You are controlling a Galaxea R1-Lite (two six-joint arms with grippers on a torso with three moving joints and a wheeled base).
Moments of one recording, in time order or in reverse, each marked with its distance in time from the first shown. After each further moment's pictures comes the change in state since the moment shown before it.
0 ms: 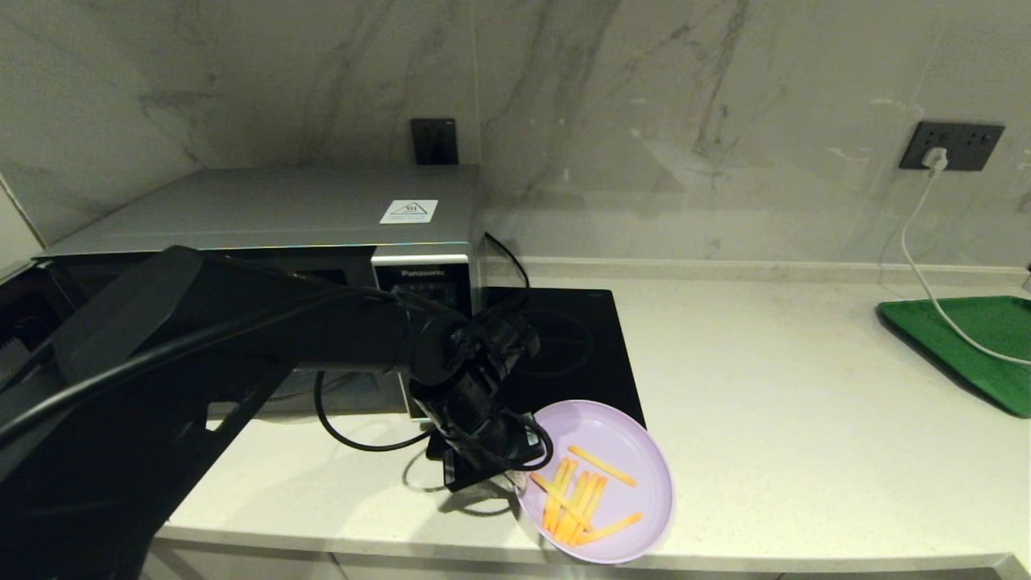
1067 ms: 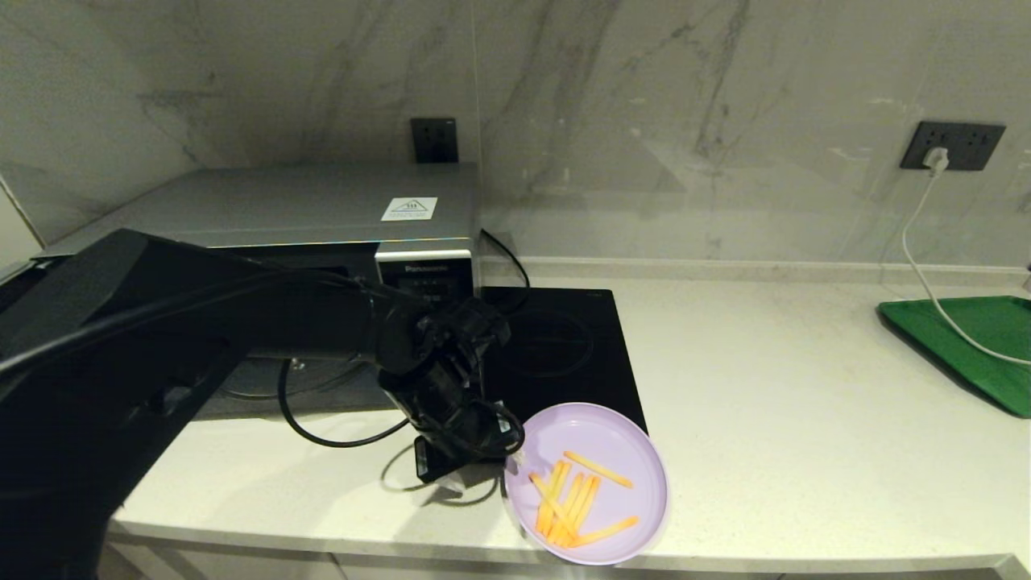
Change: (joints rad) left arm 0.053 -0.064 0.064 -0.007 0.024 -0.020; right arm 0.000 0.000 0.000 0.000 0.000 0.000
